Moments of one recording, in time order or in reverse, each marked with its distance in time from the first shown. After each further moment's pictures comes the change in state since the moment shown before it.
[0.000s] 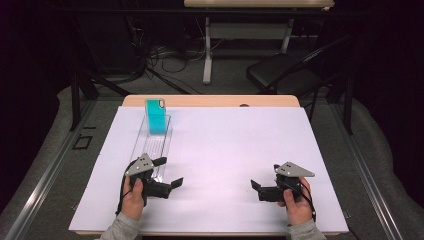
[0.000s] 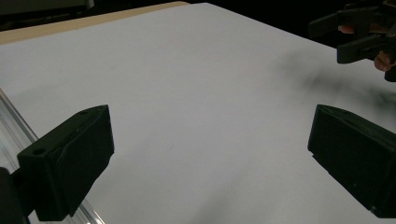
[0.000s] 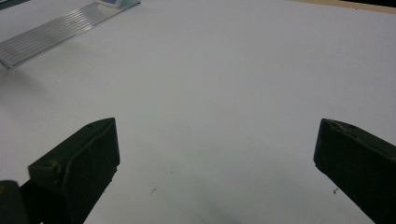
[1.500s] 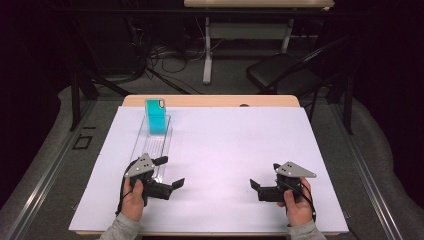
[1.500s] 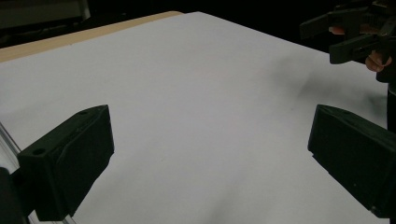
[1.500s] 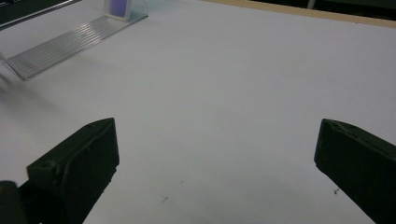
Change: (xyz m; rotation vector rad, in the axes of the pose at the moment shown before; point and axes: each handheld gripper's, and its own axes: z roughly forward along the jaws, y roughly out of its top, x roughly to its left) left arm -0.008 0.007 -0.003 -0.021 -0.011 0.035; right arm 0.005 0.006 -0.006 -0.032 0.009 0.005
